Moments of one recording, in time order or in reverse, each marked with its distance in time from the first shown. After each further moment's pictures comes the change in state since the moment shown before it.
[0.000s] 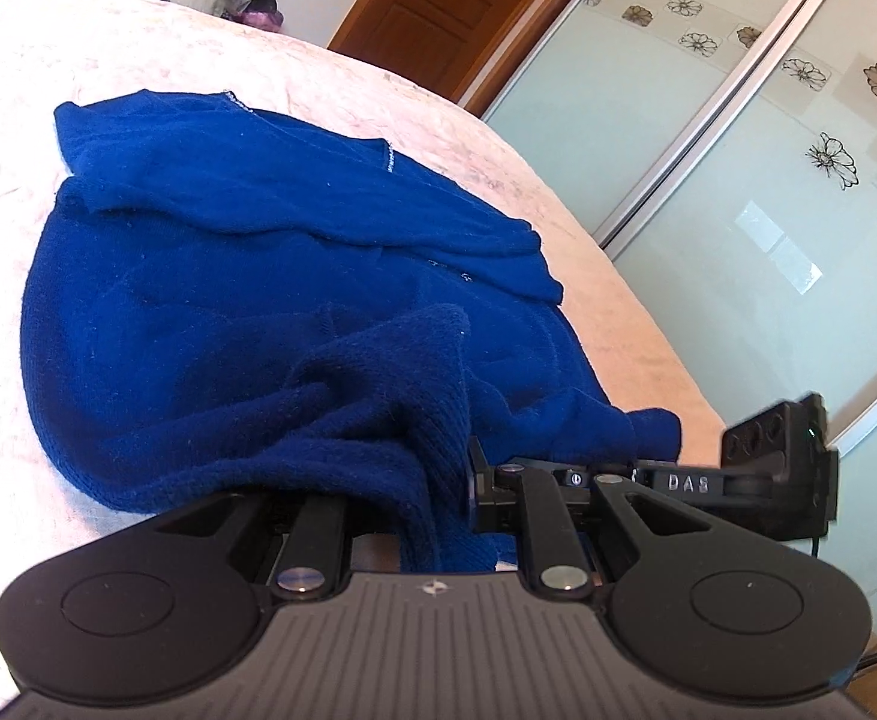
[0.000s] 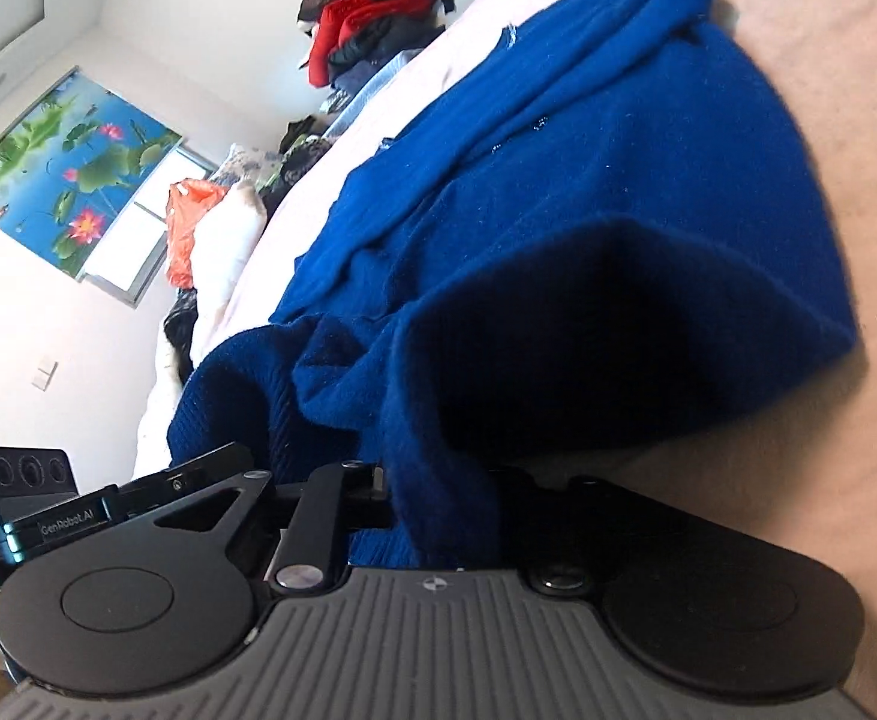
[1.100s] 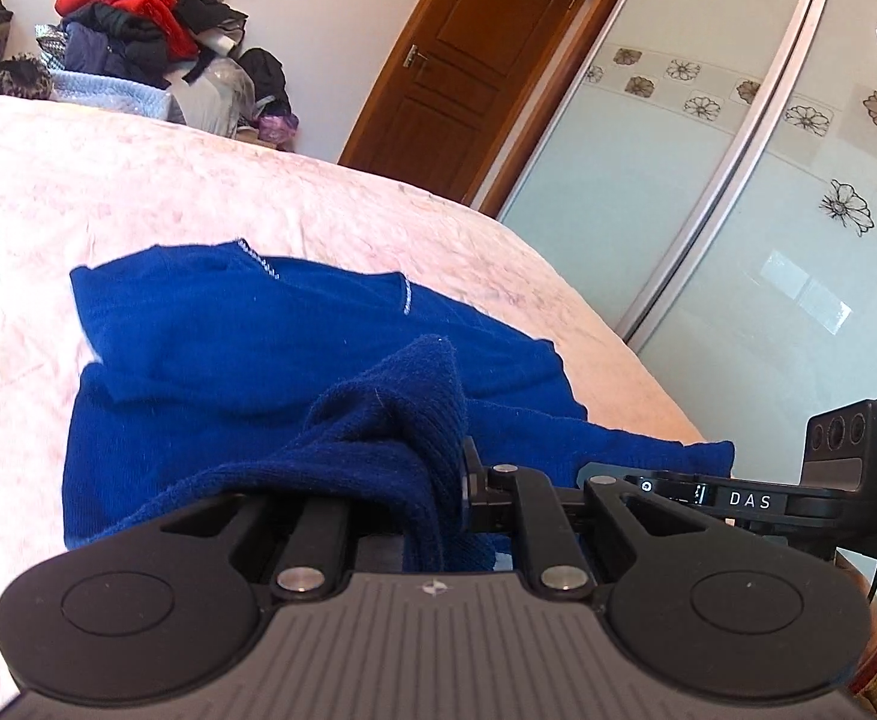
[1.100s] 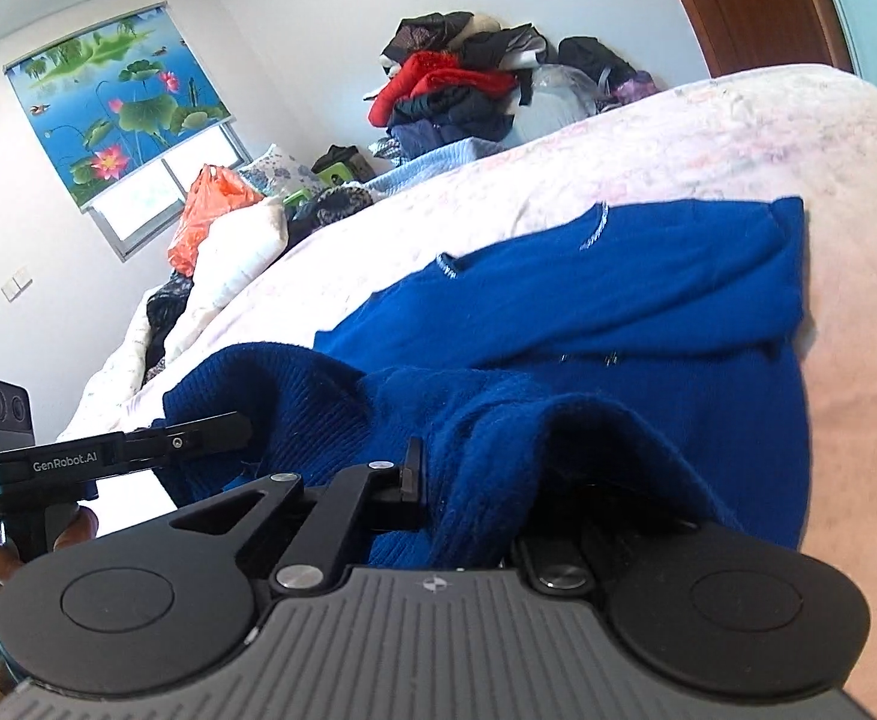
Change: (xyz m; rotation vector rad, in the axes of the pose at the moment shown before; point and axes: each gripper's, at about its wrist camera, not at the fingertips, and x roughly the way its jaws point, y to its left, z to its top) left arm -0.006 -0.017 0.051 0.072 -0.191 0.087; right arm -0.017 0.053 0.075 -0.312 -0.101 -0.071
